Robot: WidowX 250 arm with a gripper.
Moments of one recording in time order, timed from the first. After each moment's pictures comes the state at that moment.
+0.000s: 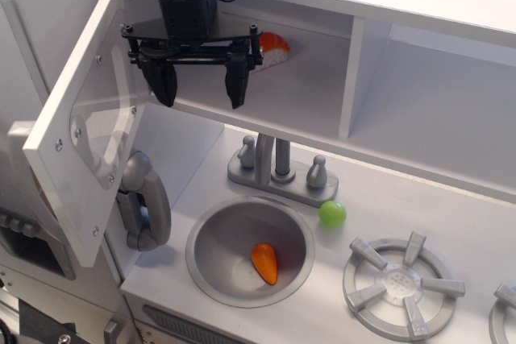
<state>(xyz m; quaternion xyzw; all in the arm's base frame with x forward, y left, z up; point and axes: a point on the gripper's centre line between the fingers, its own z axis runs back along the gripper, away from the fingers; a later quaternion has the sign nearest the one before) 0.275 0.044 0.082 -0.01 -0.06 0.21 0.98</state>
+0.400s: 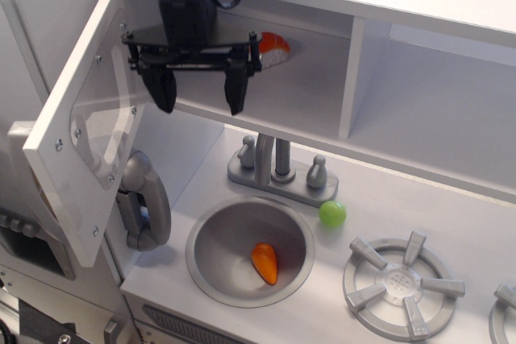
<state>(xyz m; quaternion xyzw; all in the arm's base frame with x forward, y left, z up) 0.271 0.043 0.076 -0.01 -0.05 0.21 0.98</state>
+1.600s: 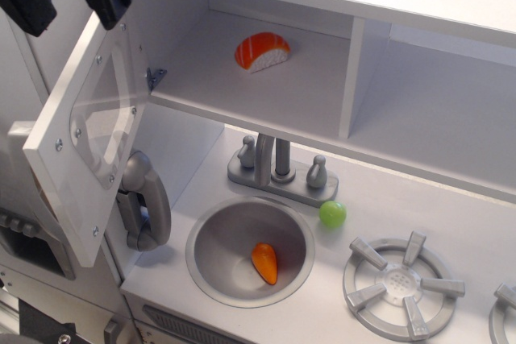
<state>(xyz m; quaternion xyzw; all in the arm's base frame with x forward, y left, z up) 0.198 0.085 0.184 -0.10 -0.07 0.15 0.98</state>
